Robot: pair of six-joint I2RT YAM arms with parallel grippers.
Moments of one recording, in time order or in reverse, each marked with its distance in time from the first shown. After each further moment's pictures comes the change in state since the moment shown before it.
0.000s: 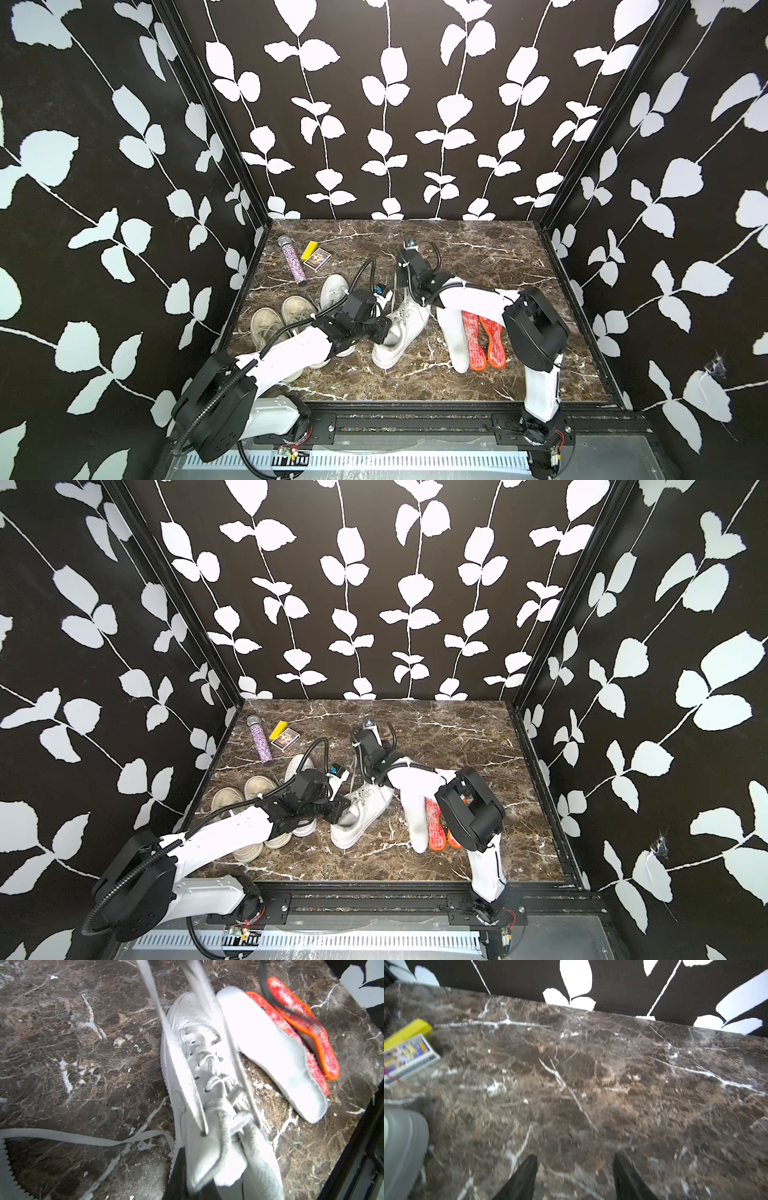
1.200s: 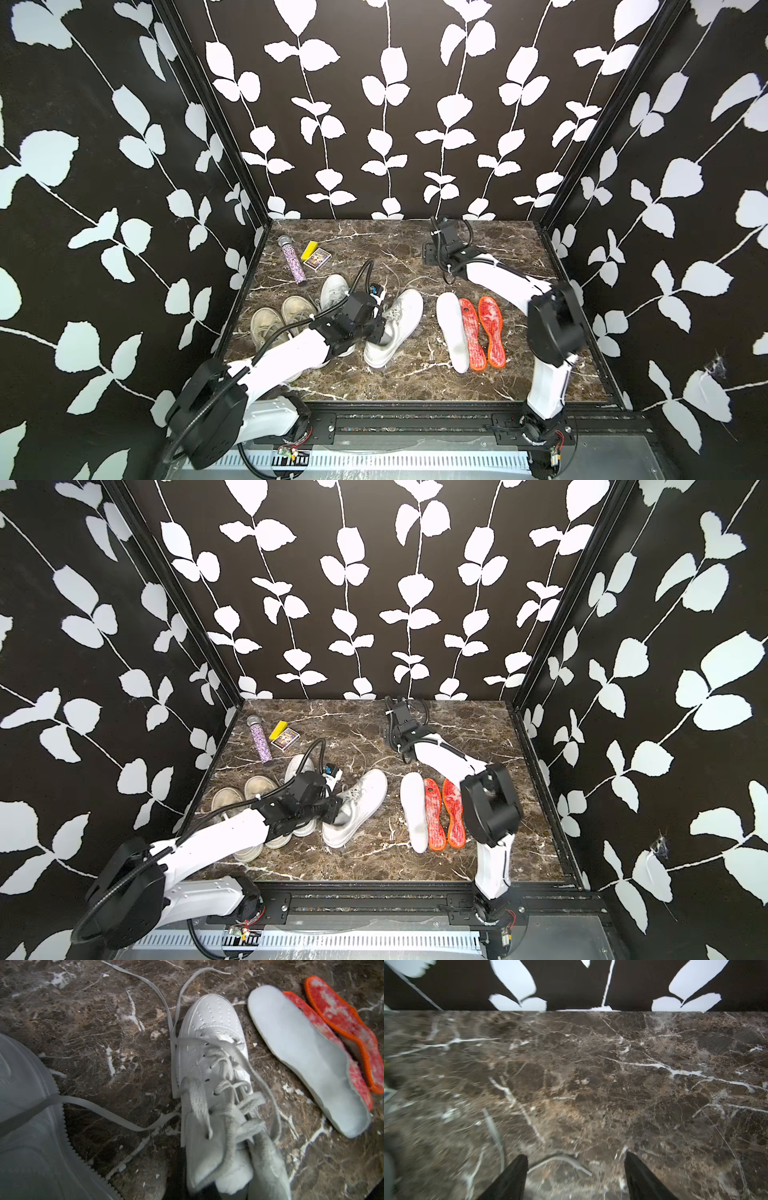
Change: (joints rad) left arm -0.014 -0.005 0.041 -0.098 -0.211 -0.068; right arm -0.192 -0.154 -0.002 -0.241 -0.192 0.010
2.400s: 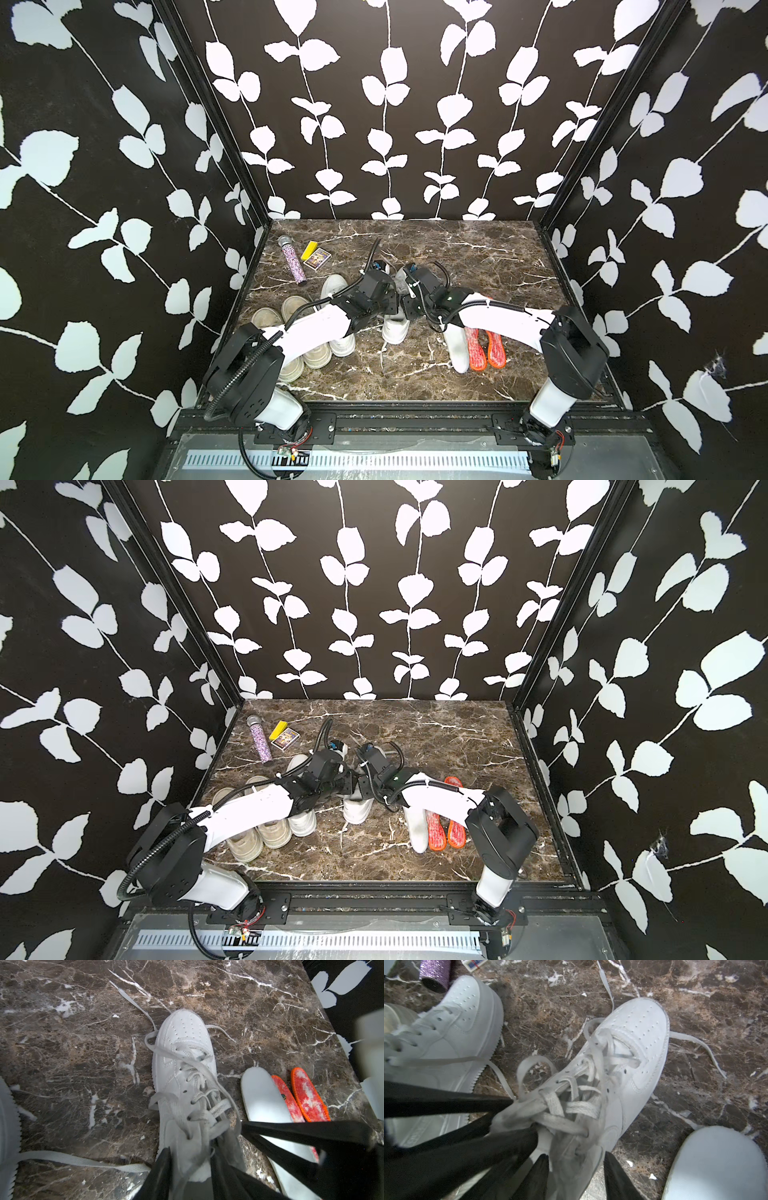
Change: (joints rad) left arm 0.013 0.224 0.191 0.124 -0.014 -0.243; right arm 0.284 -0.114 -0.286 0.020 -0.136 0.033
